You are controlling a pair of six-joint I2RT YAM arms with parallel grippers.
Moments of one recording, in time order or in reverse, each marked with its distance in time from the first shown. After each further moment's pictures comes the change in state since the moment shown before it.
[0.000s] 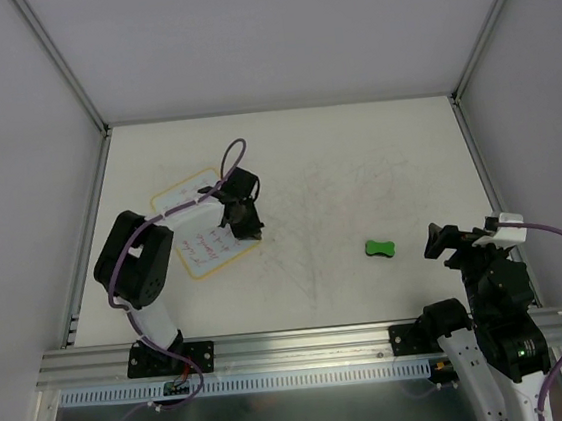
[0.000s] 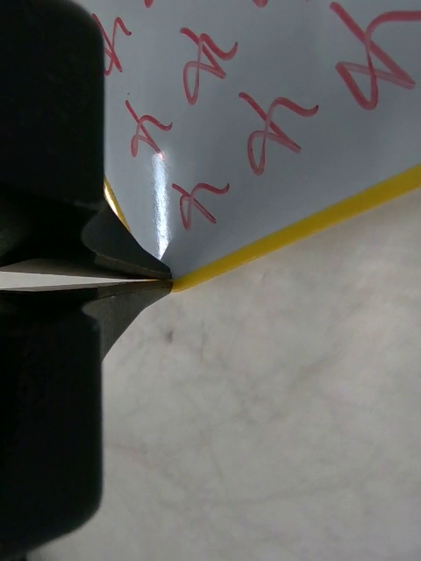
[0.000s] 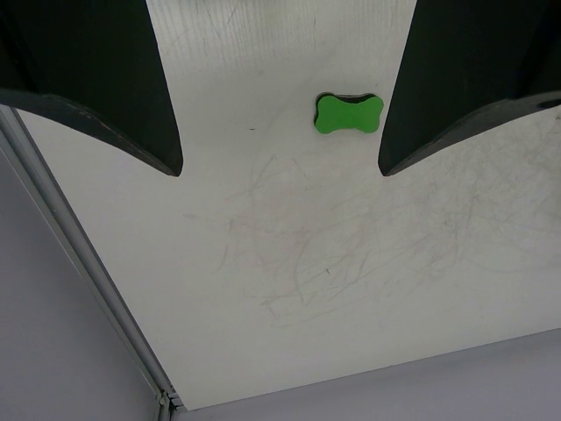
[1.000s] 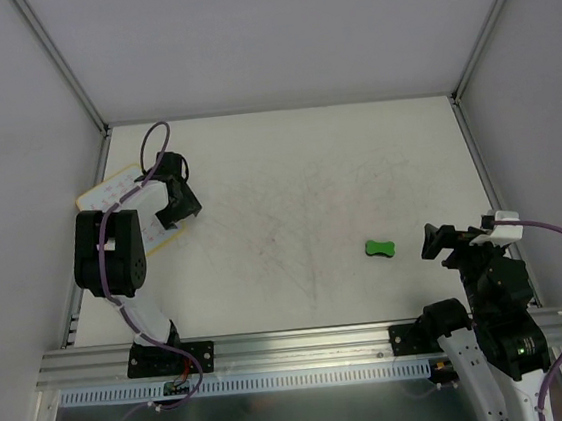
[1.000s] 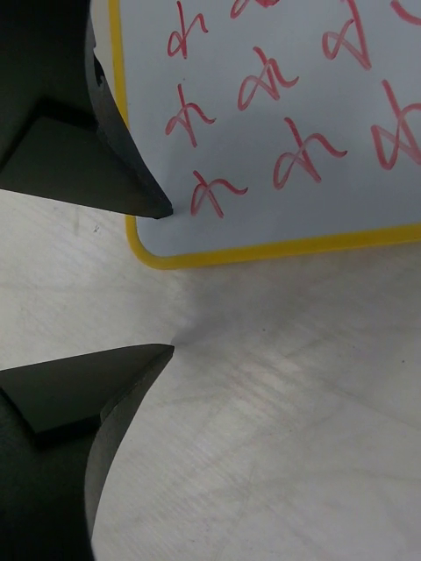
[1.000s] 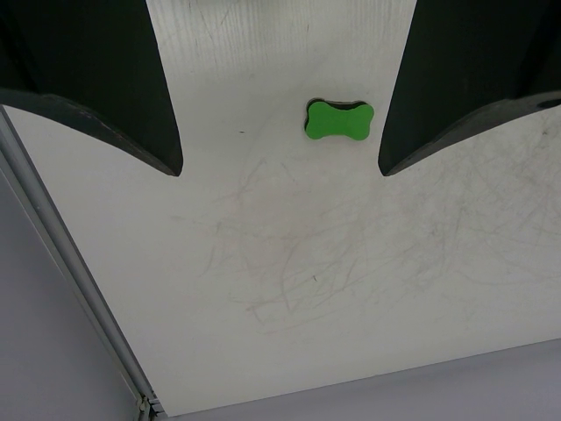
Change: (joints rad) left arm 0.423 0.011 0.055 -0.045 -0.217 0.174; right arm -0.001 0.015 0.003 0.000 -0.043 -0.001
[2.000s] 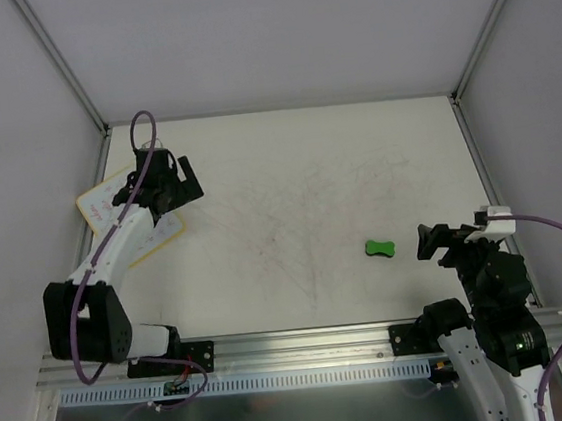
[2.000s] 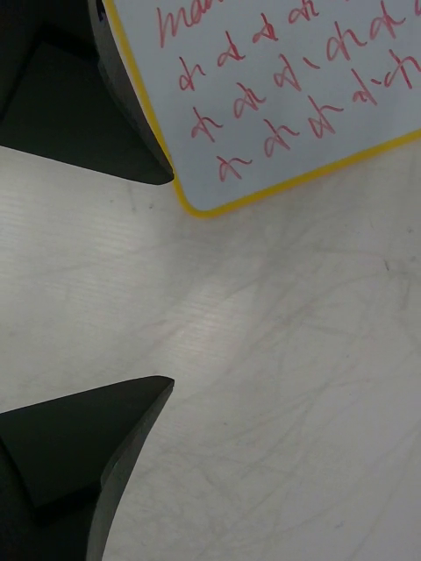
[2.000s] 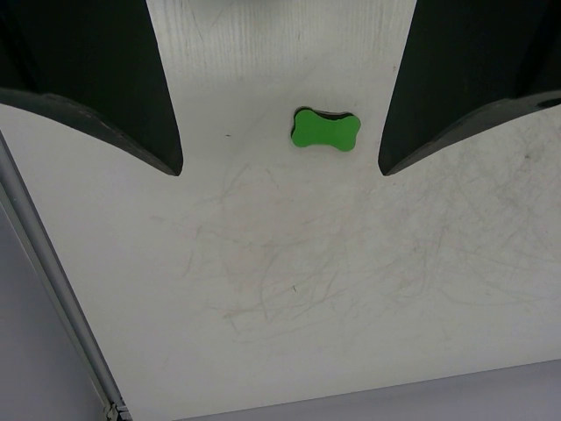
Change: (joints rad) left arm -0.046 -0.461 -0.113 0.027 0.069 0.168; right arm -0.015 0.046 0.013 0.001 -0.091 -0.015
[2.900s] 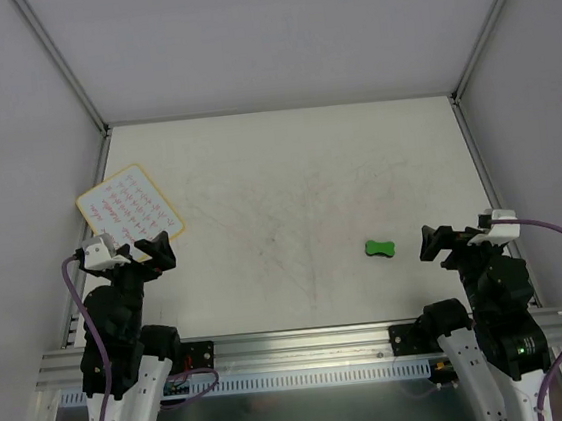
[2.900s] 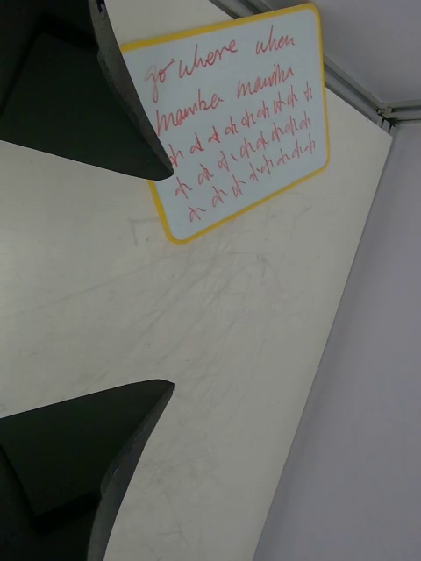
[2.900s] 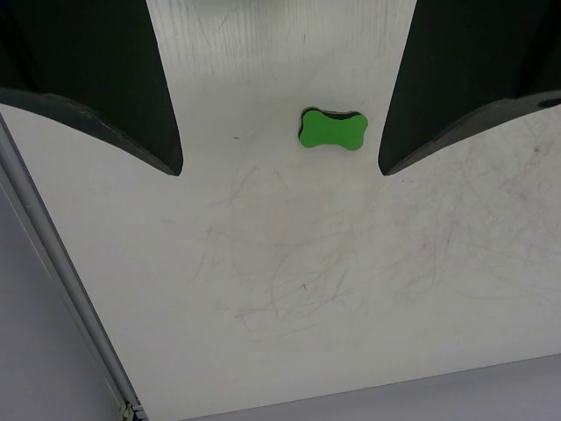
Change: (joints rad) left arm -0.002 -1.268 -0.477 -0.037 -0.079 0.104; right arm -0.009 -0.030 0.003 -0.020 0.034 0.003
